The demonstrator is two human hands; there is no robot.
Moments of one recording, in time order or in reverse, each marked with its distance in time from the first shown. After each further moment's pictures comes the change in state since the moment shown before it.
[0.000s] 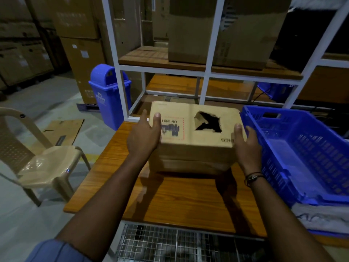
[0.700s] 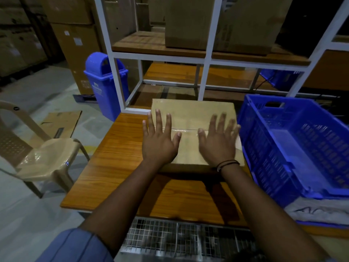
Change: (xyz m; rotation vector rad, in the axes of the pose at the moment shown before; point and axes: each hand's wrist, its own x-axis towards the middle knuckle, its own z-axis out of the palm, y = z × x) left_hand -0.019 -0.037 0.075 0.601 -0.188 0.349; right_hand 0.005 0.017 0.081 -0.925 -0.135 -0.329
